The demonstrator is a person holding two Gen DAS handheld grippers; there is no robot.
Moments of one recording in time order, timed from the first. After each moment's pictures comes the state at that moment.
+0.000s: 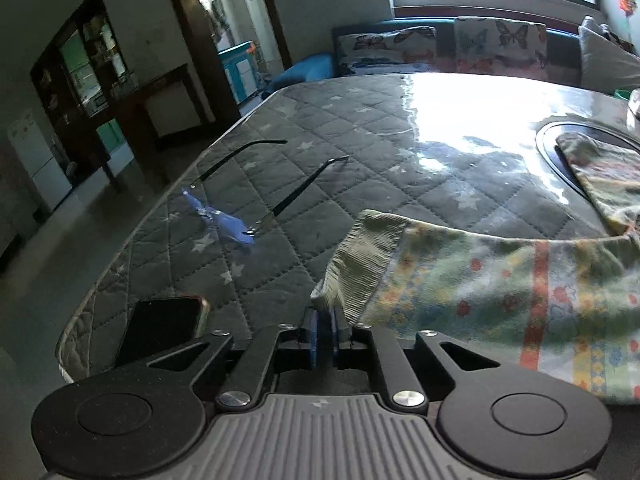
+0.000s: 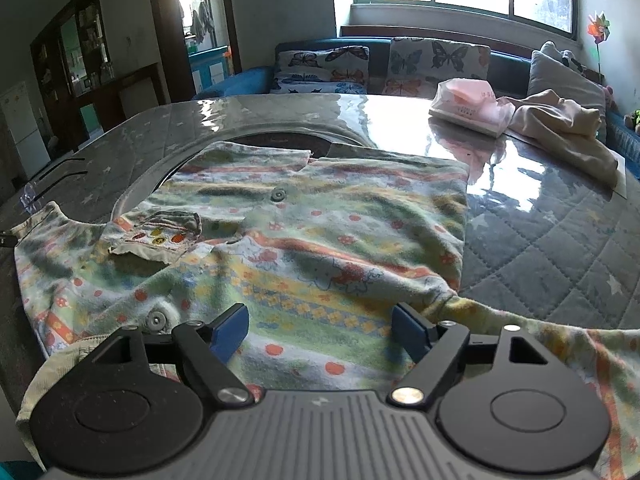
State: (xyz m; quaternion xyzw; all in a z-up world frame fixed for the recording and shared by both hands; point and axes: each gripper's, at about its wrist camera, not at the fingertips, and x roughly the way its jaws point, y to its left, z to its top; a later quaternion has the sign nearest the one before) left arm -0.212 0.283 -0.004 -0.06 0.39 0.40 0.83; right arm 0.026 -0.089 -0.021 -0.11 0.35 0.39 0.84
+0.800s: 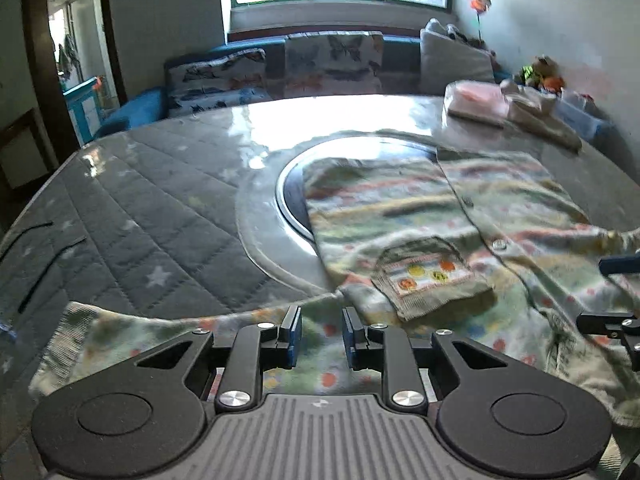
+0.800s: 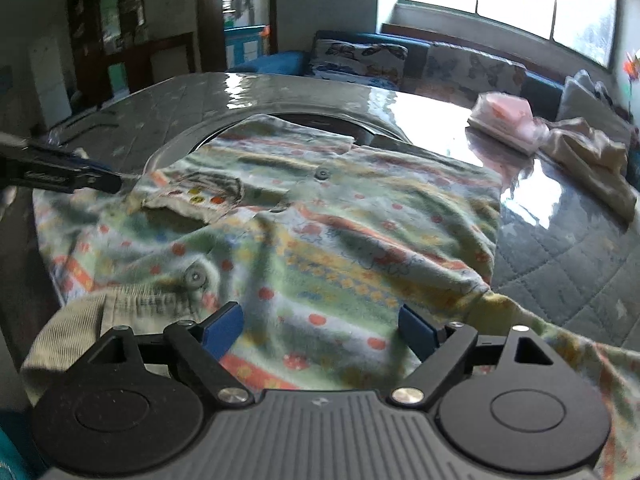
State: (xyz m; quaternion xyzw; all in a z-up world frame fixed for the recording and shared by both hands) left arm -0.109 0.179 -0.002 -0.05 0.38 0.17 0.91; right arm -0.006 -0.079 -0.022 -0.18 0.33 0.42 0.82
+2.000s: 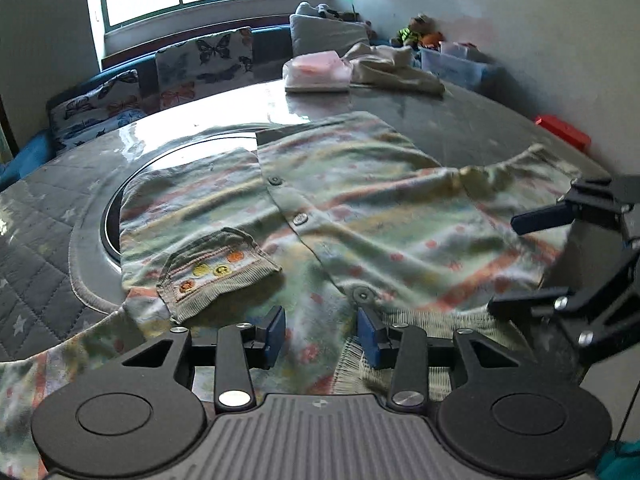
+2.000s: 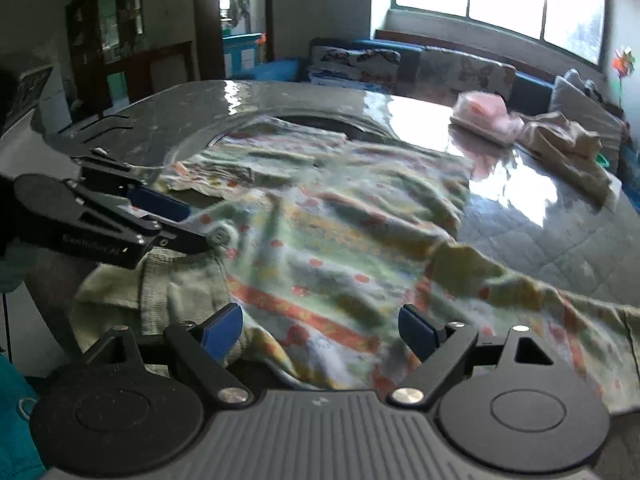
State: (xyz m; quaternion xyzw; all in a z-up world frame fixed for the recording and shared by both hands) left arm -0.083 0.071 -0.008 0.02 0.39 0.00 0.92; right arm -0.033 -0.130 -0.010 -0.16 0.34 0.41 0.83
